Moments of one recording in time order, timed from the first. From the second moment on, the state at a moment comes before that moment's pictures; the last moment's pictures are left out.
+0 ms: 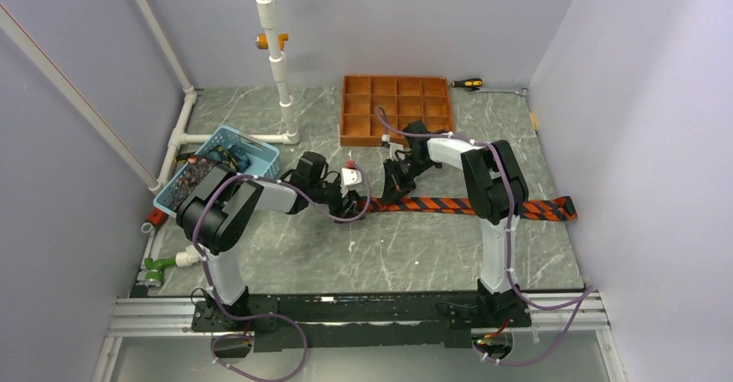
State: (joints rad) left arm -0.53 1.83 0.79 0.35 0.81 0.45; right arm 0.37 2.11 1.37 -0.66 -0.73 0.05
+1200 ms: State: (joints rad) left arm -0.57 1.88 0.82 0.42 0.78 0.40; right arm 0.38 2.07 1.32 -0.59 -0.73 0.05
